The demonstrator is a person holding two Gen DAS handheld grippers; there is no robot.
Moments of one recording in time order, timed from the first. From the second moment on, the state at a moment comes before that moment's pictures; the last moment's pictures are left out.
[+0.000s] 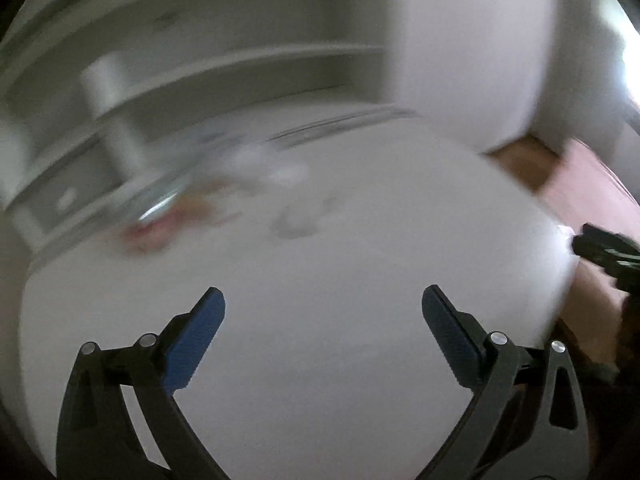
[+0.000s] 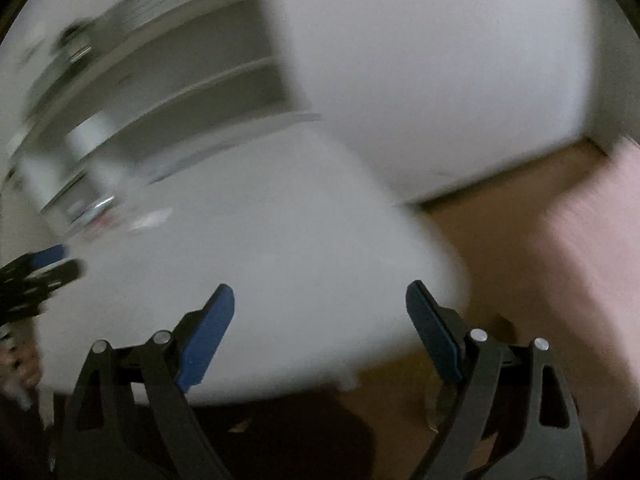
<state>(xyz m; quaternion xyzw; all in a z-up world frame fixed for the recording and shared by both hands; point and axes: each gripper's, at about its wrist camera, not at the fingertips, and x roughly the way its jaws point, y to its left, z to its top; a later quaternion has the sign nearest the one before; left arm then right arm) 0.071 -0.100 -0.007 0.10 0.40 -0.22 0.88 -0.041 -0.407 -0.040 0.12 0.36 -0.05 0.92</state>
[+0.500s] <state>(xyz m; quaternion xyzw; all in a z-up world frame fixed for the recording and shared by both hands) 0.096 0.068 -0.024 -0.03 0.44 -0.13 0.89 0.218 -0.235 -0.028 0.00 0.44 0.12 0.89</state>
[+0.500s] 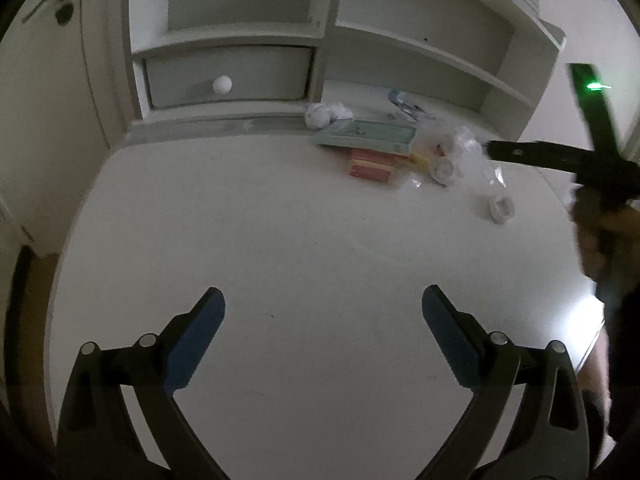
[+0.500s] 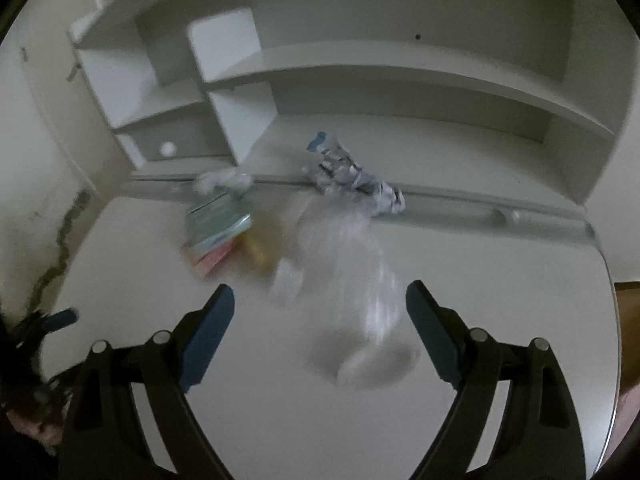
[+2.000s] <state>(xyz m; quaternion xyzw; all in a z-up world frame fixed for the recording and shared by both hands) 0.241 -0.050 0.000 -0.01 0.49 -0.04 0.87 0.035 -0.365 -0.010 0.14 0.34 0.10 0.92</state>
